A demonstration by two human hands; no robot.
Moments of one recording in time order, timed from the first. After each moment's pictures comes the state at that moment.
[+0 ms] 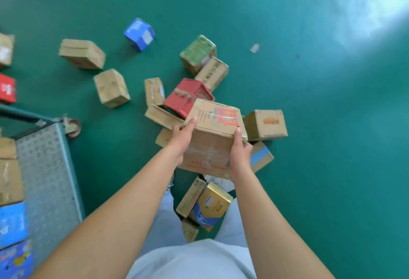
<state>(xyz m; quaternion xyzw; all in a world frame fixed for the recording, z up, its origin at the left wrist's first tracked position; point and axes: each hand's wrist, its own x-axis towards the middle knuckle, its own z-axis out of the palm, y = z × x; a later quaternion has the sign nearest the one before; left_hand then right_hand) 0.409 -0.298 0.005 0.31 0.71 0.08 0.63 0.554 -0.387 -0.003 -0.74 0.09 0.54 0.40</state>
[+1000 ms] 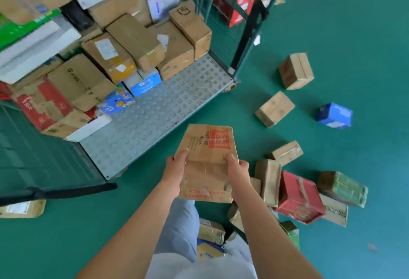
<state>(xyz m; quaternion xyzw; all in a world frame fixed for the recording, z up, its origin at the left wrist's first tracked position) -0.111 -0.446 0.005 -0.24 0.69 0.49 0.47 -0.010 -0.303 0.053 -0.67 -0.42 0.60 -0.08</state>
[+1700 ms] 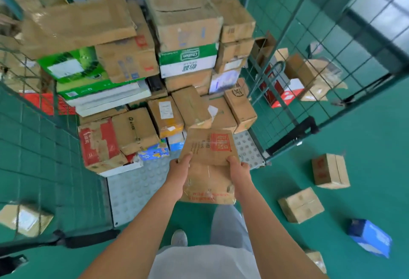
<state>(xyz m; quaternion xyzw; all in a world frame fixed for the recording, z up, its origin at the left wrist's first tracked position) -0.378 -0.436 0.083 -0.30 0.65 0.61 0.32 -0.321 -0.266 0.129 -0.52 -0.58 0.62 -0.11</state>
